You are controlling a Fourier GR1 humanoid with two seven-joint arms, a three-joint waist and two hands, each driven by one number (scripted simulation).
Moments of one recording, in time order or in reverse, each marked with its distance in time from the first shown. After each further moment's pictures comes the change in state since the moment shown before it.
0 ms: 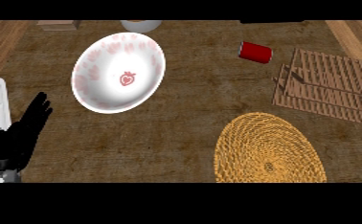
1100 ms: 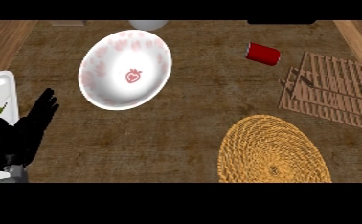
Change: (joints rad) left arm -0.029 -0.023 -0.005 -0.001 -0.031 -0.021 0.013; right arm -0.249 -0.550 -0.651 0.199 -0.668 0.066 0.464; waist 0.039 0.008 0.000
